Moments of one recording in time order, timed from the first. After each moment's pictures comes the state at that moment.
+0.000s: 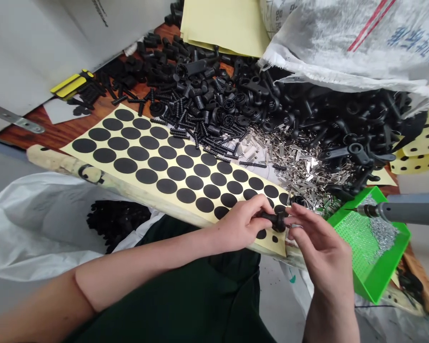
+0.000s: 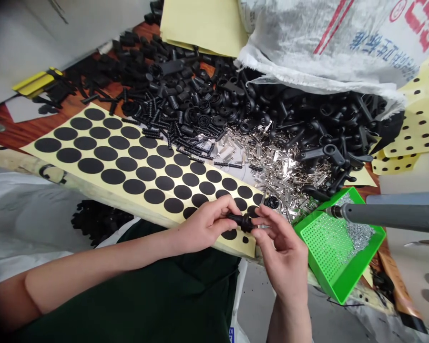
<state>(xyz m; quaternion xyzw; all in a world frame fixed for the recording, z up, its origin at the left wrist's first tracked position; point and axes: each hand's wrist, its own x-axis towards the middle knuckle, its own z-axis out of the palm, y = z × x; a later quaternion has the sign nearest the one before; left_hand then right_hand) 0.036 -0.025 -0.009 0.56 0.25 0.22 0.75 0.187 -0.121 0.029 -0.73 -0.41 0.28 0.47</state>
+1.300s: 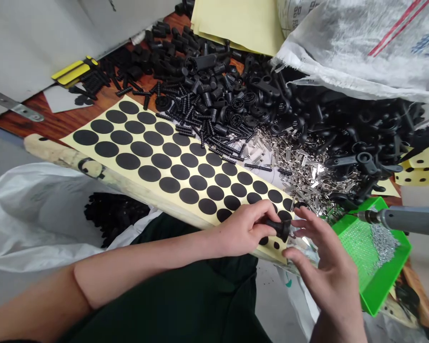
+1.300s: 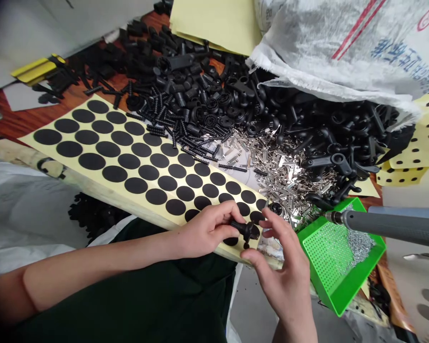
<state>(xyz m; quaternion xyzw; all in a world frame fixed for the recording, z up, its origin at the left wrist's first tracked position) 0.034 -0.024 -0.013 0.53 0.21 0.23 0.79 0.189 -0.124 0.037 -0.73 -0.57 0.18 0.33</state>
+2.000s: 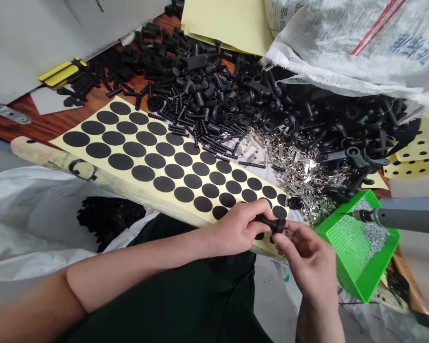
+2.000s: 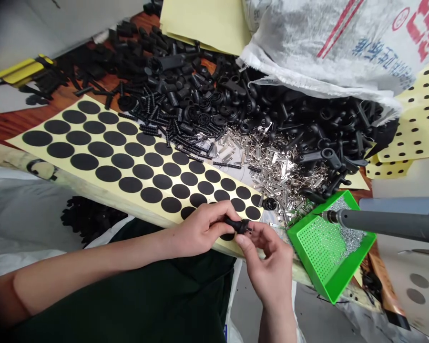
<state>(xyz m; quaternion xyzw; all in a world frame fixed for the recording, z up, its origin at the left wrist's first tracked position) 0.032 -0.026 -0.010 0.61 0.22 0.26 0.72 0.174 -0.129 0.030 -0.76 -0.44 0.29 0.38</state>
